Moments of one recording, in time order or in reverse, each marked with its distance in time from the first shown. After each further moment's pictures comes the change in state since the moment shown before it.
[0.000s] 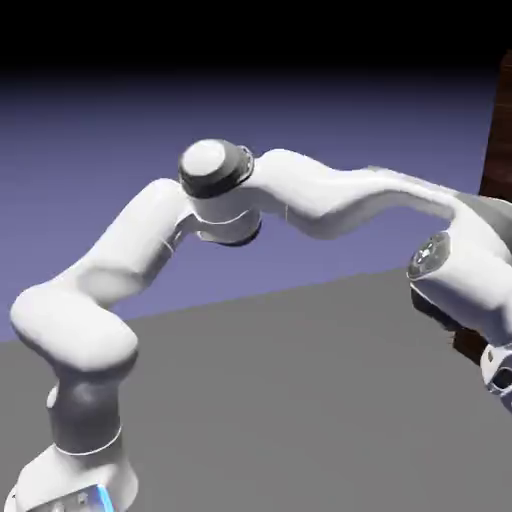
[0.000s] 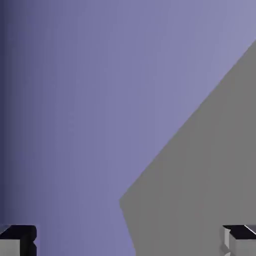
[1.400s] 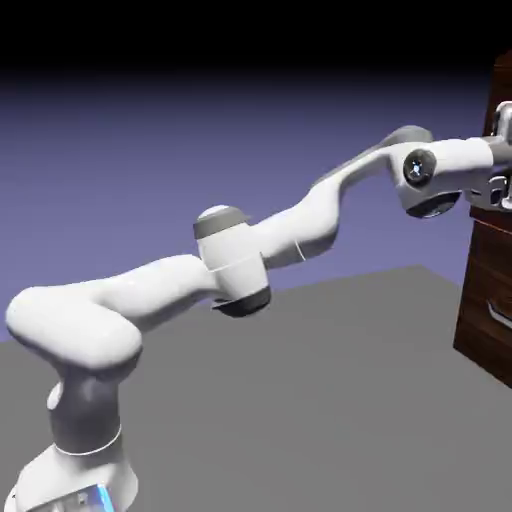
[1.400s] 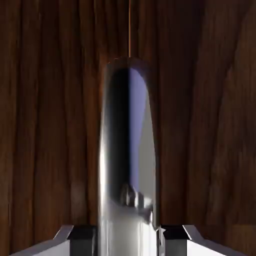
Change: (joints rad) arm 0.123 0.596 -0.569 0.502 0.752 -0.125 0.234
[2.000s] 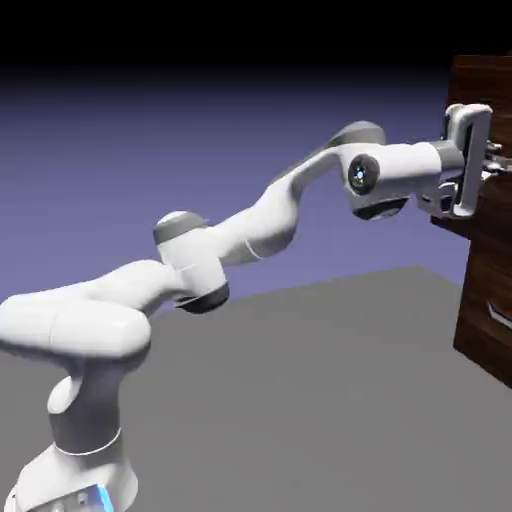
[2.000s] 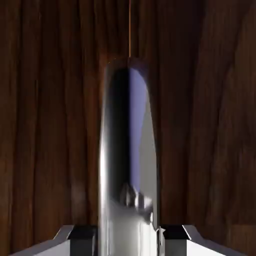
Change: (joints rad) arm 0.351 0.099 0.004 -0.652 0.009 -0.288 -0.109
